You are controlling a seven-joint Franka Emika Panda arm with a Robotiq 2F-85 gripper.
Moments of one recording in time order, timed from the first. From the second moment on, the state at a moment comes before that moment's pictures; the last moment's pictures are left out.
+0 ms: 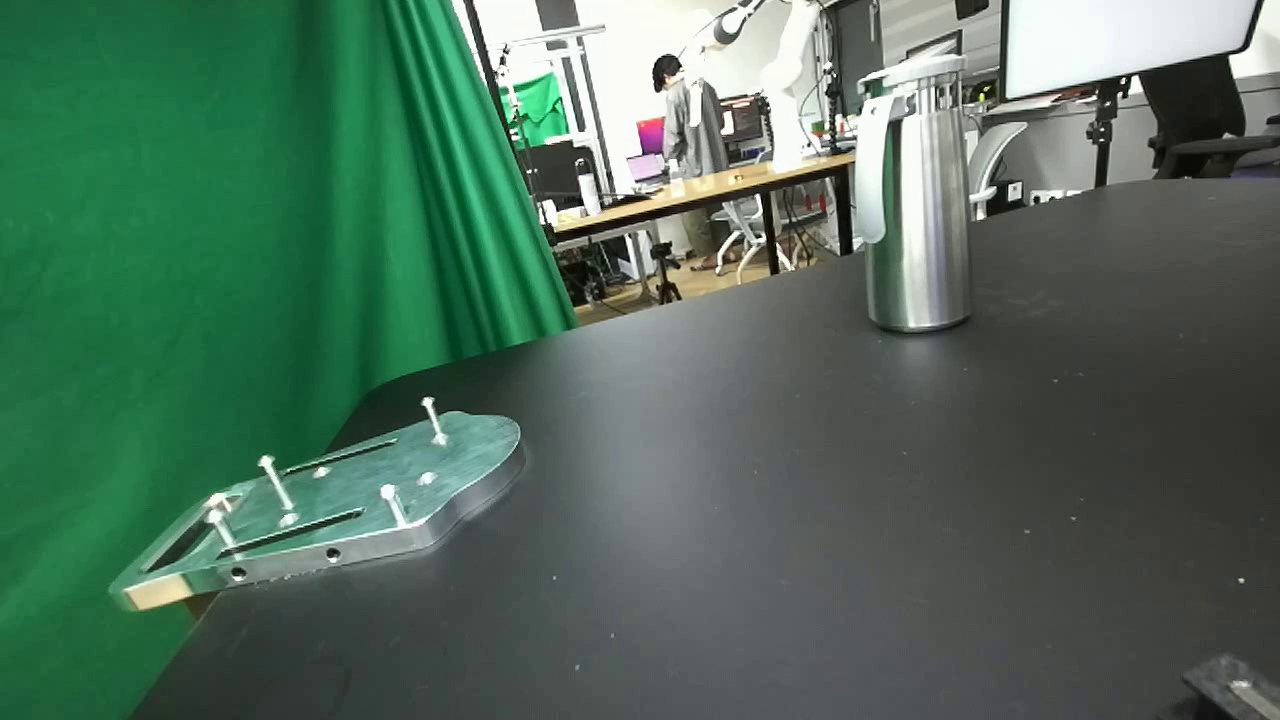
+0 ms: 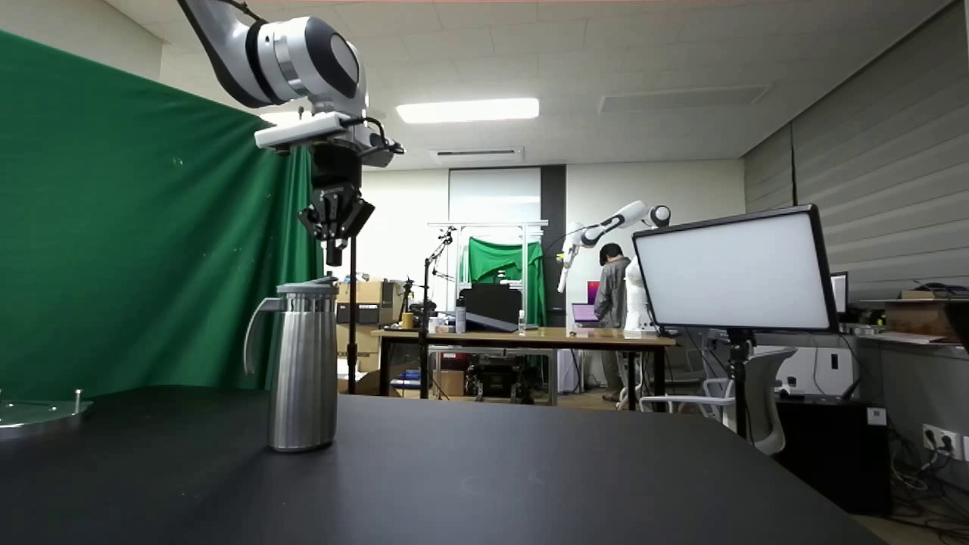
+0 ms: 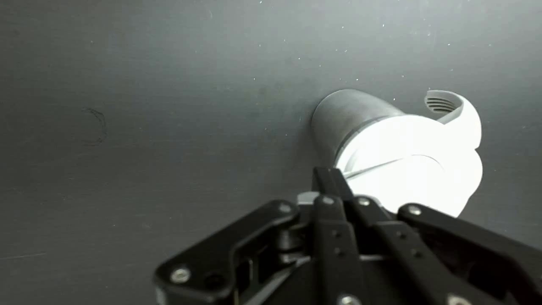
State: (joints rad) arm 0.02 0.16 0.03 -1.92 -0.08 2.00 0.14
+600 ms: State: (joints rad) arm 0.03 0.18 0.03 -1.95 -0.09 2.05 0.14
